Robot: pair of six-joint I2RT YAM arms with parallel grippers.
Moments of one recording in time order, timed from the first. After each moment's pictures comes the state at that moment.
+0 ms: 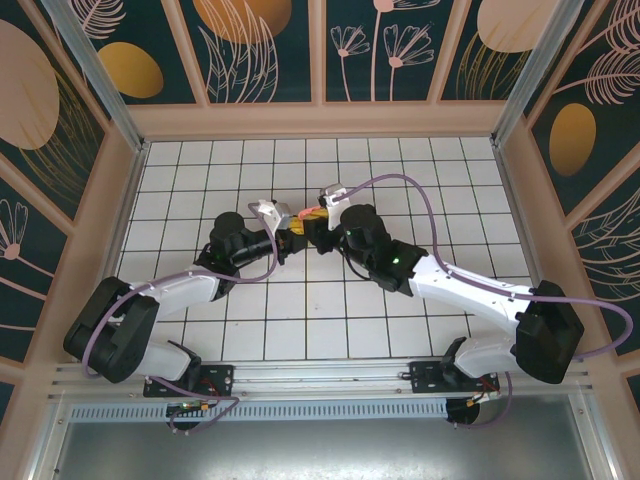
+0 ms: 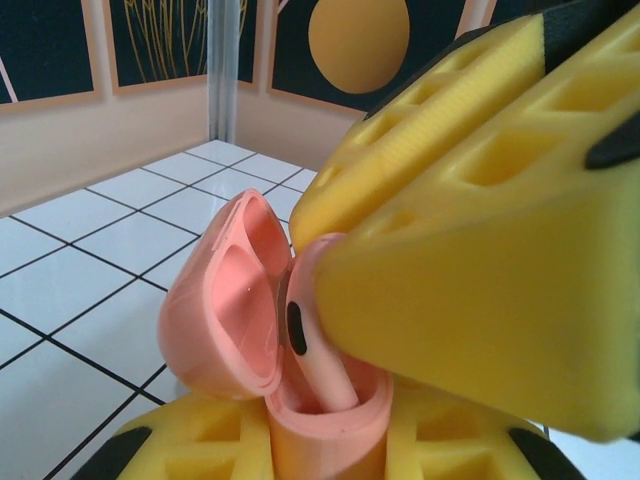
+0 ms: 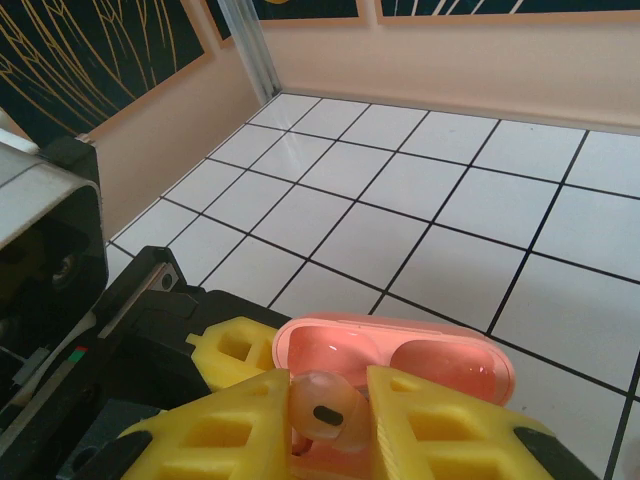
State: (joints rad) left arm -0.52 1.41 0.55 0.76 0.65 -0.10; right arm 0.94 1.32 0.92 0.08 0.14 0.31
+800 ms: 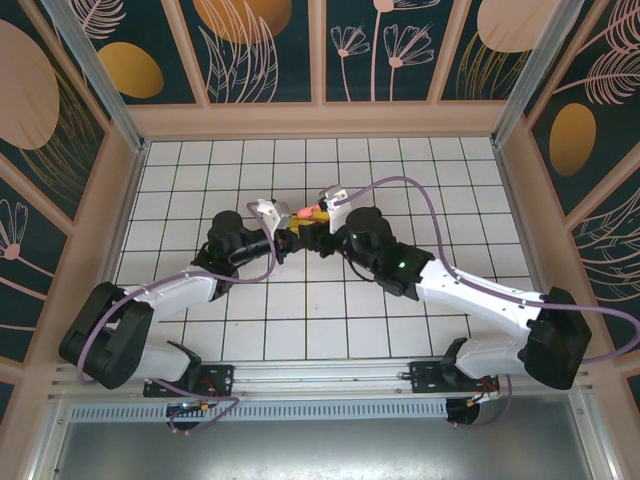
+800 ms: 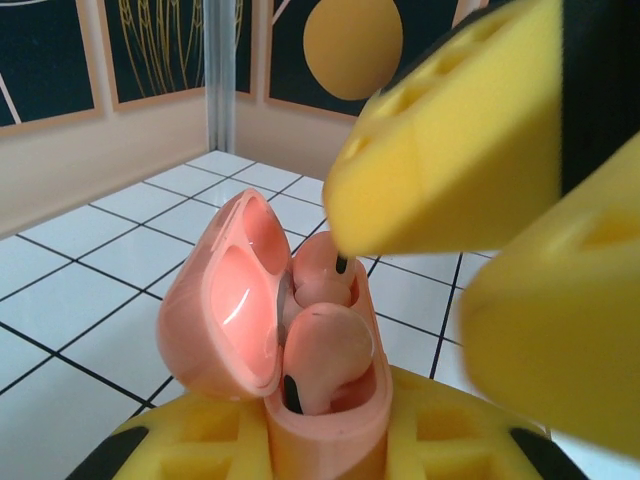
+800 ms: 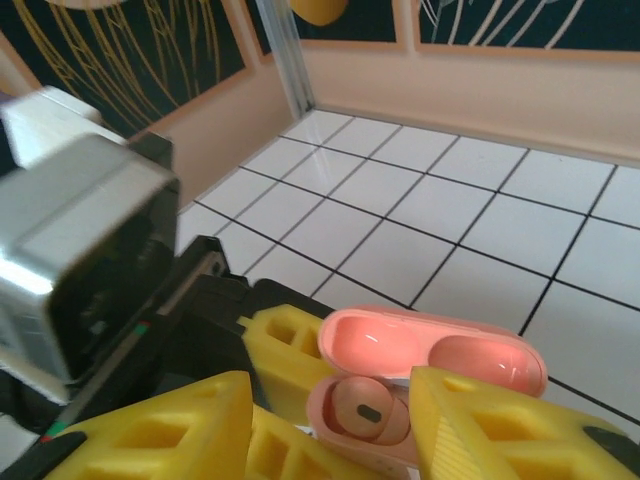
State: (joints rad) left arm -0.52 1.38 0.56 0.72 0.66 -0.07; right arm 0.96 1.26 0.91 0.09 0.10 0.26
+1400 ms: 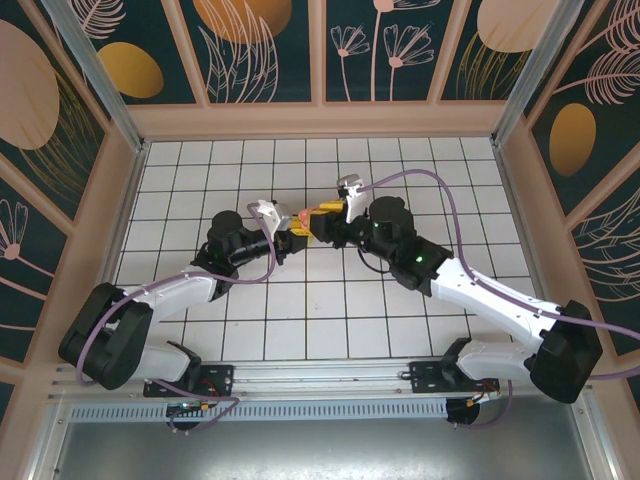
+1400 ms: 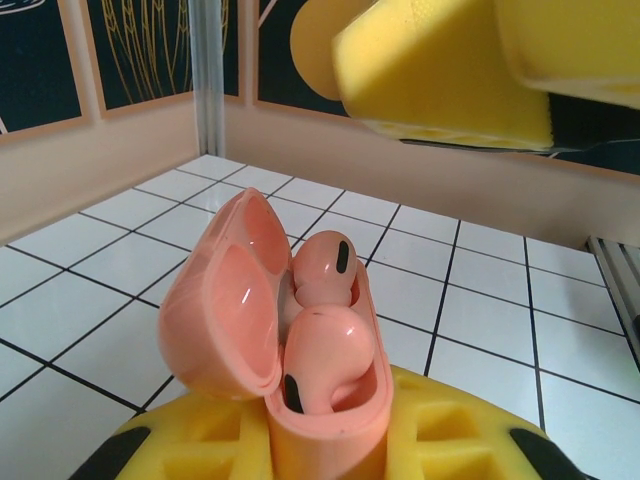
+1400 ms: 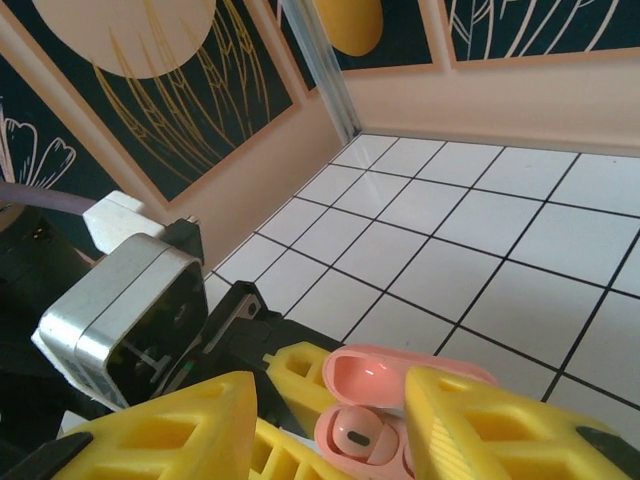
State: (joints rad) left arm -0.52 1.37 0.56 0.72 0.68 -0.05; right arm 0.84 1.19 0.89 0.11 -0.11 0.37
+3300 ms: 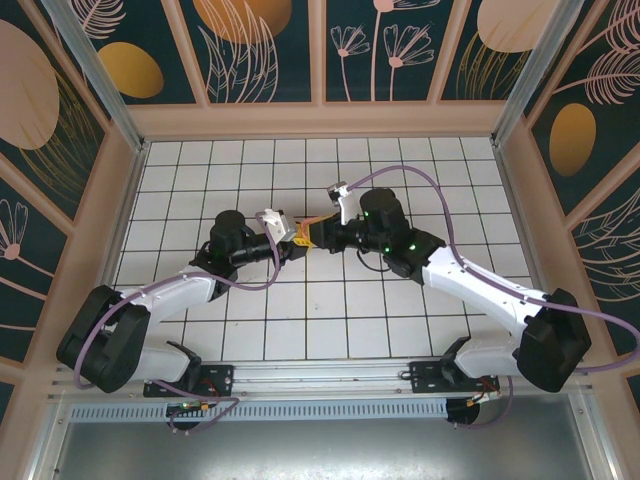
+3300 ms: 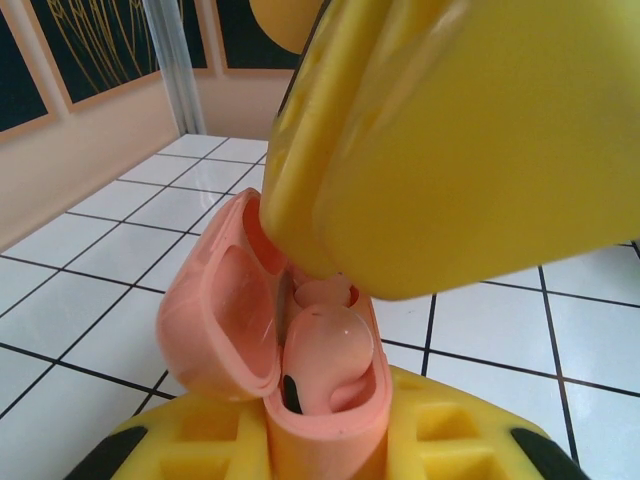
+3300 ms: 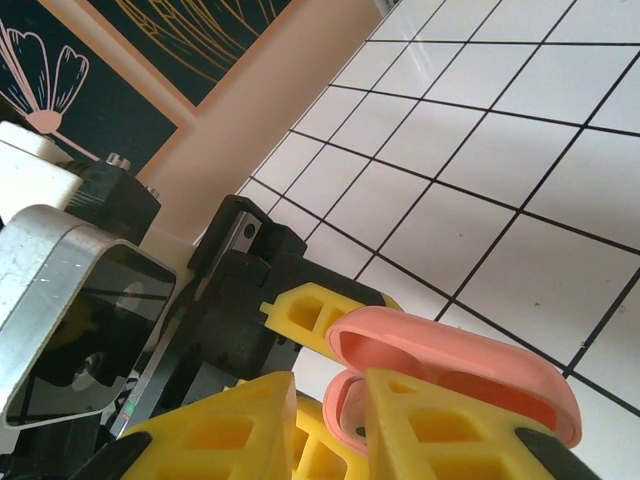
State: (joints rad) left arm -0.52 1.36 0.57 0.58 0.73 0.17; right arm 0.79 1.28 0.94 -0.05 -0.34 0.45
